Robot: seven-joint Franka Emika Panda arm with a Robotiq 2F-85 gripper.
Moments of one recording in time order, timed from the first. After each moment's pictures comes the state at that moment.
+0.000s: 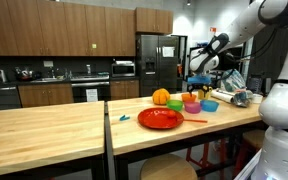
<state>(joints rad) -0.23 -0.08 -0.10 -2.31 -0.24 2.31 0.84</state>
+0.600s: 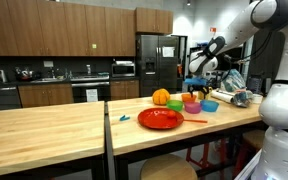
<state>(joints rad) -0.23 -0.01 -0.13 -2.26 -0.24 2.31 1.08</state>
